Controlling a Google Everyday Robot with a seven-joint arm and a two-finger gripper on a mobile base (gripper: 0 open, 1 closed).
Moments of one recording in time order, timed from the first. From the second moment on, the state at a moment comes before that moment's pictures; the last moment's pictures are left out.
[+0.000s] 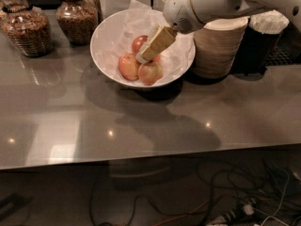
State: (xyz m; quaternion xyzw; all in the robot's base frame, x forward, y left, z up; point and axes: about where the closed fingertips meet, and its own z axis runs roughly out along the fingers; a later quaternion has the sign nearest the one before) arm 0.626 -0.005 1.000 -0.60 0.63 0.11 0.48
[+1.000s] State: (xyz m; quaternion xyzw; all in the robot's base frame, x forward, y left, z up) arm 0.663 0.011 0.944 -0.55 0.65 0.15 0.50
